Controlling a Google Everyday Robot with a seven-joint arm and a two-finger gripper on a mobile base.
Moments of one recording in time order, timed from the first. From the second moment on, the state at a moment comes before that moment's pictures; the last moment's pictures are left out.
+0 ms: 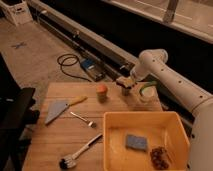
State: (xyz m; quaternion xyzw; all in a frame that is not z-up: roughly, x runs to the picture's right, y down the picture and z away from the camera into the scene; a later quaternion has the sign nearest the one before) arm 0.160 -0.035 0.858 -0.23 -0.04 0.45 0.86
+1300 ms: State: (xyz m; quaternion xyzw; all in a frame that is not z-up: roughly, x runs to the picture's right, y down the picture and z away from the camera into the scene) arm 0.117 0.068 0.852 -0.36 -0.02 0.39 0.85
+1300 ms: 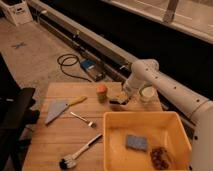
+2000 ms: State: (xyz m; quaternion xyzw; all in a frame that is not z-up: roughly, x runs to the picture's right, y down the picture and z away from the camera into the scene) arm 0.121 0.076 0.887 -0.37 0.01 0.39 0.84
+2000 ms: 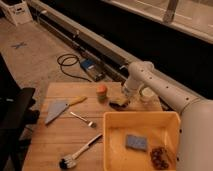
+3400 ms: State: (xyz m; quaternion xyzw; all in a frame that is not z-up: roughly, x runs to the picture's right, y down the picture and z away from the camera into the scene) arm 0.149 0.080 0.901 -0.38 0.04 0.38 0.84
